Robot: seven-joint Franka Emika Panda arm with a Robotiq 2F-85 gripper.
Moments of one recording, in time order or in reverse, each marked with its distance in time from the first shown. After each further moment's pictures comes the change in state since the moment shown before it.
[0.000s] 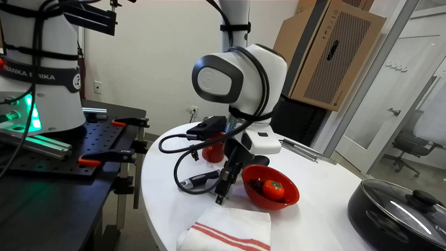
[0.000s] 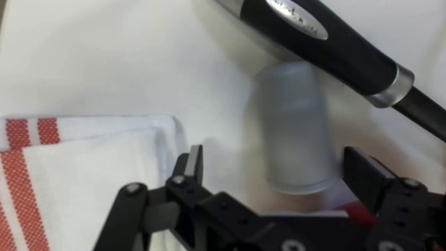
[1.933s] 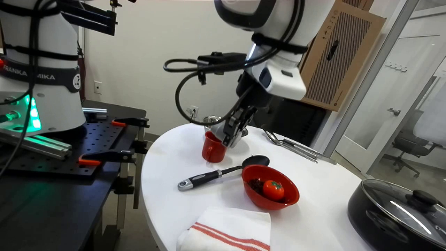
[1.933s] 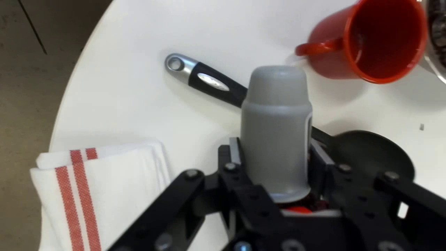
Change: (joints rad) arm -0.083 -0.389 0.006 -0.006 0.090 -0.570 -0.009
